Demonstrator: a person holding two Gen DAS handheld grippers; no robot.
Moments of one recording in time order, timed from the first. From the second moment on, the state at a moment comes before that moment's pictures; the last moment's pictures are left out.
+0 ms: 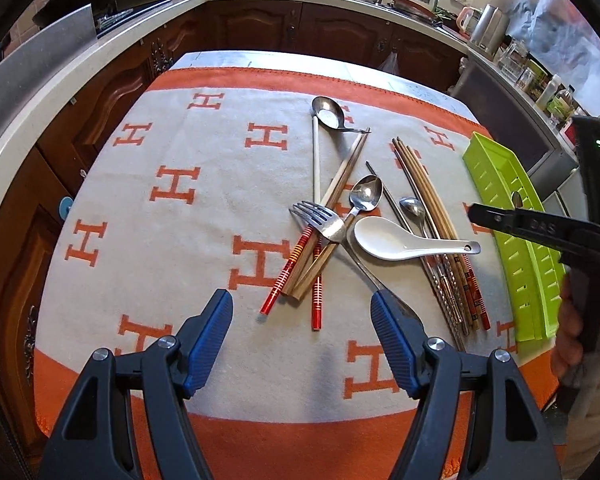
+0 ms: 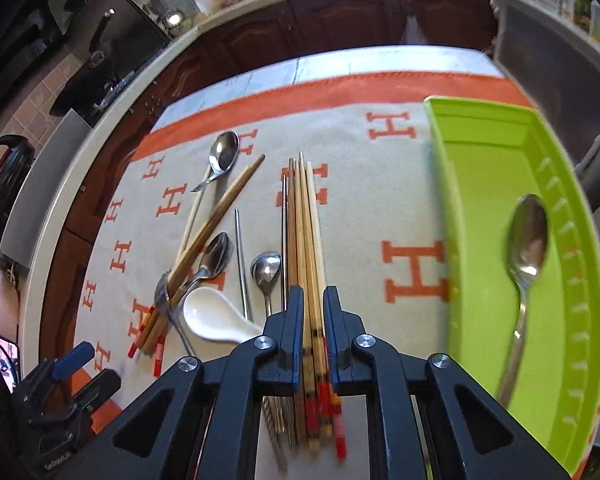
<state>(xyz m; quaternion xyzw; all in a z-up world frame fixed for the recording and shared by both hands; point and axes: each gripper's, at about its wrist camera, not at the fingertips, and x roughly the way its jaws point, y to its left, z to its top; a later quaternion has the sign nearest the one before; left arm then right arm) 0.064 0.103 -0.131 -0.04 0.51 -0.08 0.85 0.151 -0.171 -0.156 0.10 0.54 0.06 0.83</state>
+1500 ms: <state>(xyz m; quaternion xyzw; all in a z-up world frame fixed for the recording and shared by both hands) 0.075 0.135 -0.166 -0.10 0.54 -0.10 0.83 0.167 -0.174 -0.194 0.08 0.58 0.06 0.81</state>
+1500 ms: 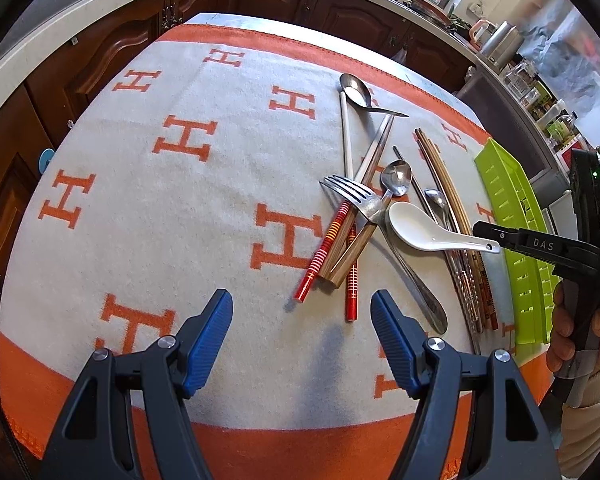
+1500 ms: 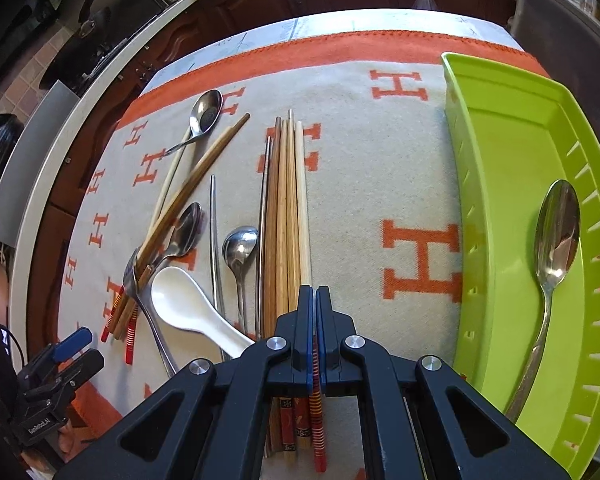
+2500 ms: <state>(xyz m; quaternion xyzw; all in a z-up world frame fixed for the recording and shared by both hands) 0.071 0.125 -0.161 -0.09 0.54 -0.10 0.83 0.126 -0.143 -0.194 -0.06 0.51 0.03 0.86</state>
